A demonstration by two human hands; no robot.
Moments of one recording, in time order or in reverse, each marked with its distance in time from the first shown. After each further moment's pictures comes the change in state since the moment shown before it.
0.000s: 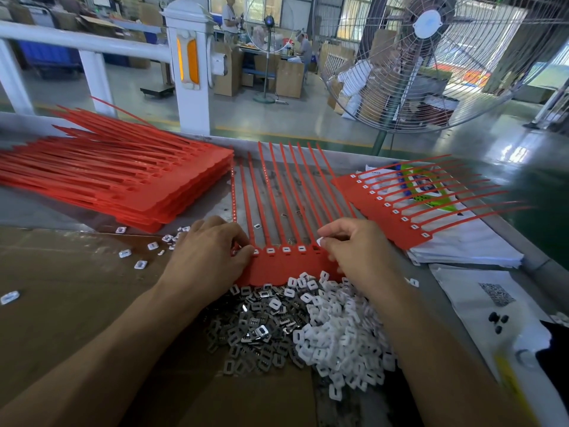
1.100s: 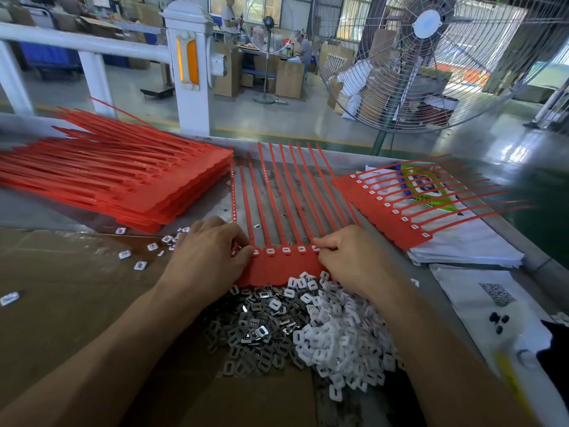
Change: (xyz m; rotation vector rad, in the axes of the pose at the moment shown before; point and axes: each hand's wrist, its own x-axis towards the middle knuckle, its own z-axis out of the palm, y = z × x) left_hand -0.001 0.001 -0.001 -0.010 -0.001 -0.003; right_hand -0.004 -0.006 -0.004 -0.419 -0.185 -0.062
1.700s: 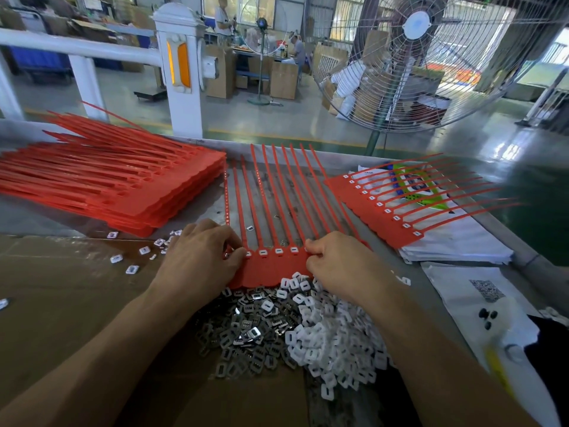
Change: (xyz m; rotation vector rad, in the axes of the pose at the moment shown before) left_hand 0.001 -0.001 0.002 0.005 0.001 0.007; right_hand -0.008 -0.017 -0.007 -0.125 -0.154 0.027
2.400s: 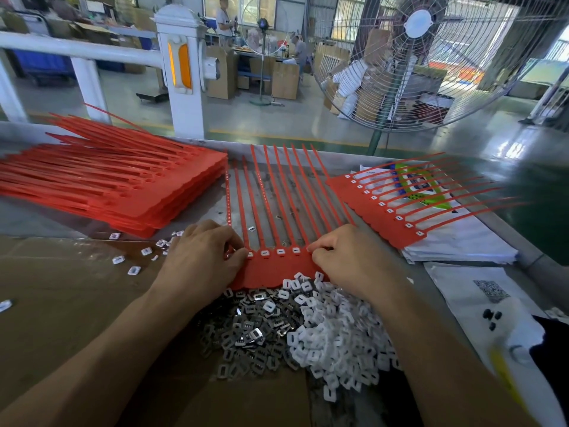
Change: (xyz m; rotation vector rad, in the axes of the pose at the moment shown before) left_hand 0.001 -0.001 0.001 -0.018 0.018 0.010; right_hand -0.008 0.005 -0.010 0.135 0.097 -0.026
